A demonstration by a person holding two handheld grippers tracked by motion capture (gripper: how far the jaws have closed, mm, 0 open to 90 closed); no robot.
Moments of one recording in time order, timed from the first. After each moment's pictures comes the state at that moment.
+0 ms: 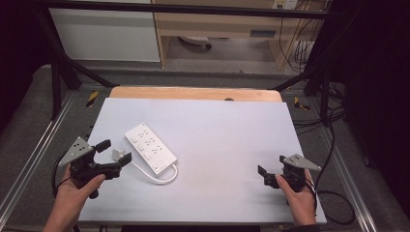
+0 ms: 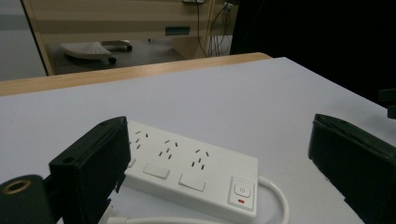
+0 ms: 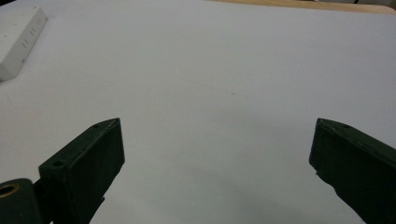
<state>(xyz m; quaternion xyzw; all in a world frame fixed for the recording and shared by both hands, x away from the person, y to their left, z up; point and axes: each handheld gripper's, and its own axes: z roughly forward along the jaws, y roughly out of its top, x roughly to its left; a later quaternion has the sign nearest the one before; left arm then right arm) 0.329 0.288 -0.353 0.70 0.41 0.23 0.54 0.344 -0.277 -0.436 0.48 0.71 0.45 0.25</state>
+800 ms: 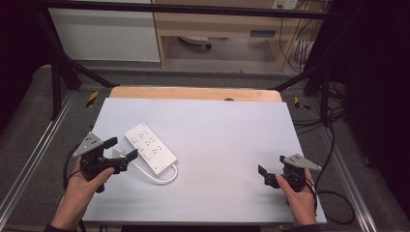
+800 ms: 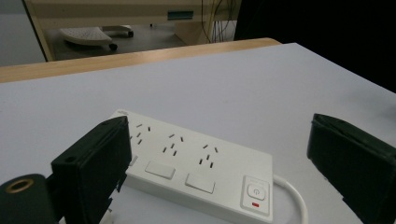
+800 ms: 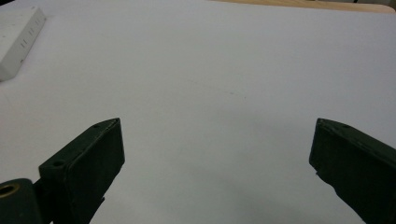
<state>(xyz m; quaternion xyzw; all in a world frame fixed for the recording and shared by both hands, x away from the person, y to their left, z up) 0.352 0.279 -0.364 0.71 0.42 0.22 0.52 0.345 -0.278 -0.436 0.48 0.71 0.45 0.24</state>
